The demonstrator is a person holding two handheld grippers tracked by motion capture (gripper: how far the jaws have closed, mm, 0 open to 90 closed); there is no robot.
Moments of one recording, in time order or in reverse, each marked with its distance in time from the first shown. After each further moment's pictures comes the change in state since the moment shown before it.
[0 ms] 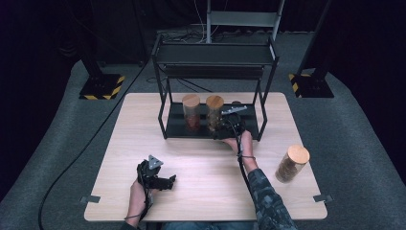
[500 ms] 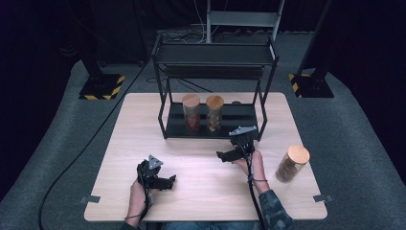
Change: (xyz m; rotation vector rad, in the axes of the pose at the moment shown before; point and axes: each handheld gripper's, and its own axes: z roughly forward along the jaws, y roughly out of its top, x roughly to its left) left arm 0.000 0.000 0.000 0.000 0.000 0.000; right arm 0.018 -0.066 -0.040 0.032 0.045 -0.044
